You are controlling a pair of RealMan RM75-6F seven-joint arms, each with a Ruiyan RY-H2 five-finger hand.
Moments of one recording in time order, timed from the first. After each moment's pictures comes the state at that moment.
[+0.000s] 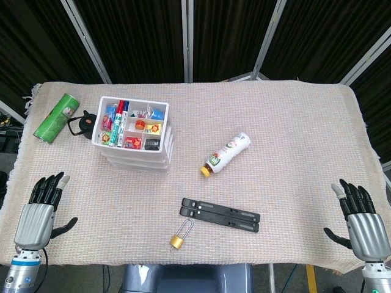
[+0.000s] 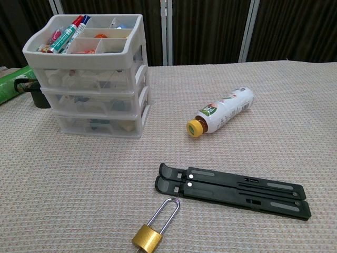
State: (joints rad) left arm -0.07 -1.28 0.00 -1.79 1.61 1.55 0.28; right arm 0.01 -1.12 0.02 -1.64 -1.63 1.59 -0.06
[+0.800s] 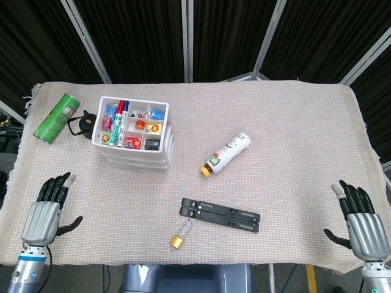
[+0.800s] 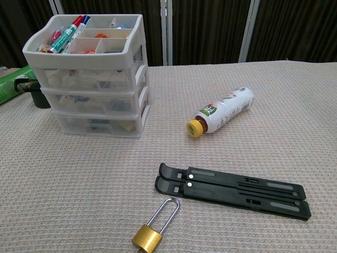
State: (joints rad) left arm -0.09 -1.30 -0.02 -1.79 1.55 1.49 0.24; right arm 0.01 -1.10 0.02 -1.67 -1.60 1.56 -0.06
